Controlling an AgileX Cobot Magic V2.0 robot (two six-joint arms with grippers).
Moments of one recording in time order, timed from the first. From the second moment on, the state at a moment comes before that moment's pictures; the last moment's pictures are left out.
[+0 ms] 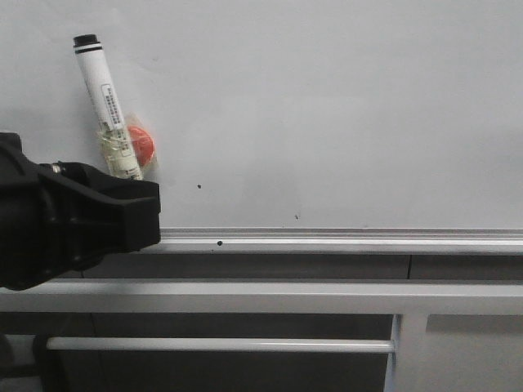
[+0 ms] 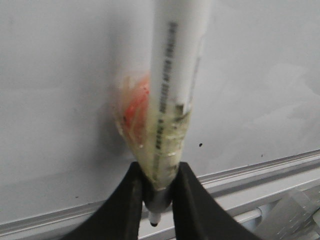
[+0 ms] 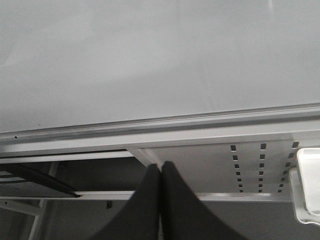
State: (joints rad) left arm -1.08 1.52 -0.26 -0.60 -0.99 -0.08; right arm -0.08 0.32 -0.52 0.27 0.86 0.03
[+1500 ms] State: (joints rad) left arm -1.08 1.22 -0.58 -0.02 0.26 0.32; right arm 0.41 0.43 -0.52 0.42 0.73 -0.22
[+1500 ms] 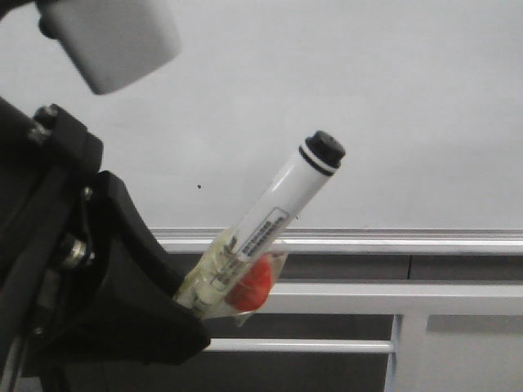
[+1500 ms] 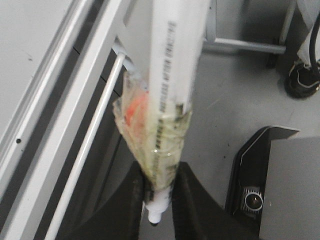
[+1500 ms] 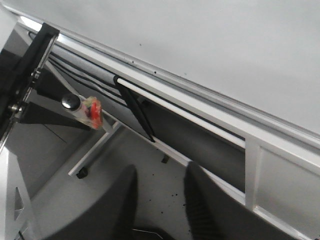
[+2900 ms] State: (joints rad) left arm -1.08 1.22 -0.69 0.20 0.36 0.32; right arm 0.56 1.08 -0.69 0.96 0.63 -1.05
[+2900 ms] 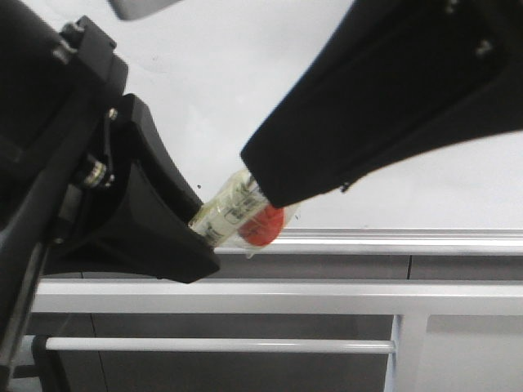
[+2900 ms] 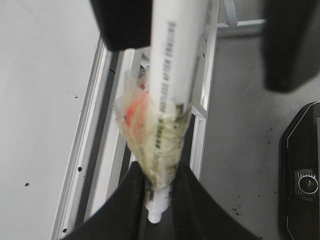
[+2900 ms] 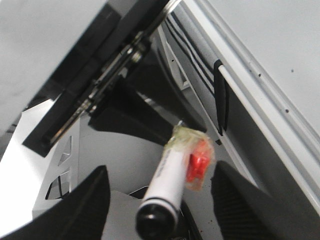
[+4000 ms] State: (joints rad) left arm -1.08 1.14 -0.72 0.10 0.48 0.29; right arm 0.56 1.03 -0.70 0.96 0.53 -1.06
